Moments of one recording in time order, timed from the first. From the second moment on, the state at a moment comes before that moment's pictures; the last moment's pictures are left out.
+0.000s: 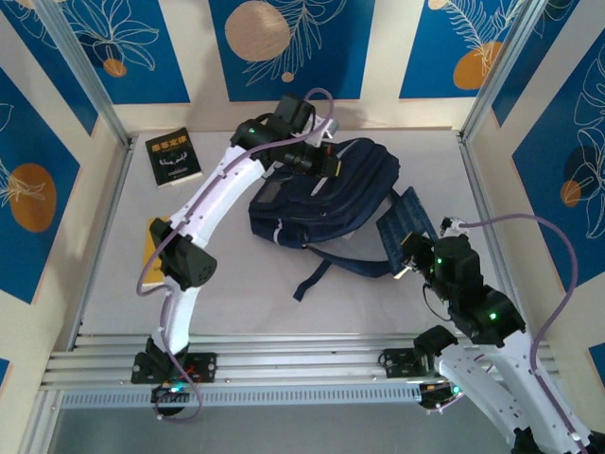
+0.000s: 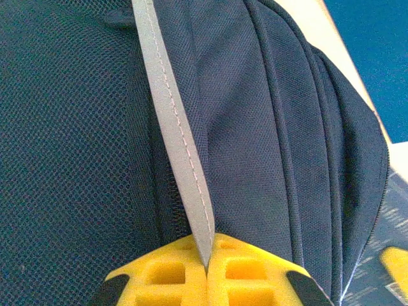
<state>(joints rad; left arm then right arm) -0.66 2.12 2.42 -1.10 0.43 -0.36 0.46 0.48 0.76 -0.78 0.22 0.79</state>
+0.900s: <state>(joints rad) -0.59 1.99 2.29 -1.09 0.68 -0.33 0.07 0.78 0.48 -0.02 -0.77 1.23</state>
